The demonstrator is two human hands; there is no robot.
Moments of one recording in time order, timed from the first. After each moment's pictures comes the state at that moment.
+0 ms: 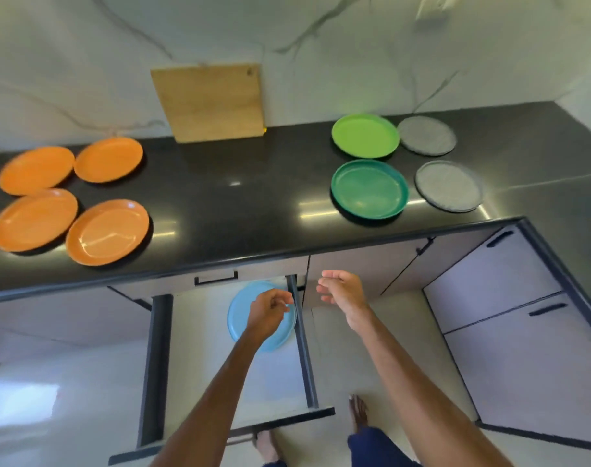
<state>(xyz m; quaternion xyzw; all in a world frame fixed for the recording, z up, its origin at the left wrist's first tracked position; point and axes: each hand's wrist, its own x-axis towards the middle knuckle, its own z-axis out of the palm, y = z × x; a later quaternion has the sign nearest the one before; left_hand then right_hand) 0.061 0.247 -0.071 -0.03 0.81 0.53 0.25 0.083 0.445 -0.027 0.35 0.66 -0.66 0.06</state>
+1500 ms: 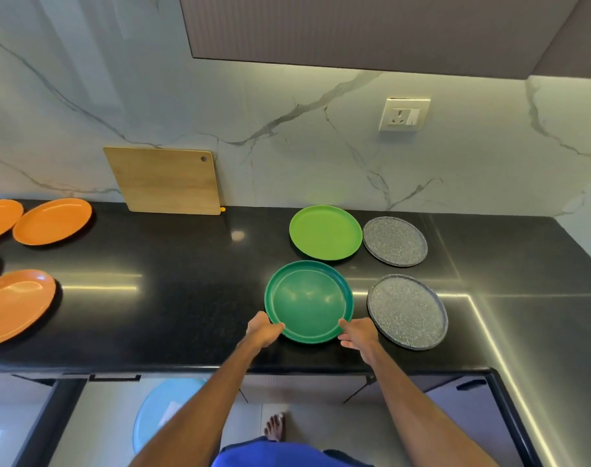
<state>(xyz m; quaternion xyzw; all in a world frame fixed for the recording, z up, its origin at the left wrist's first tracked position) -0.162 0.545 -0.042 -0.18 0.85 0.41 0.27 -0.134 0.790 -0.068 0.38 0.72 -0.57 0.14</state>
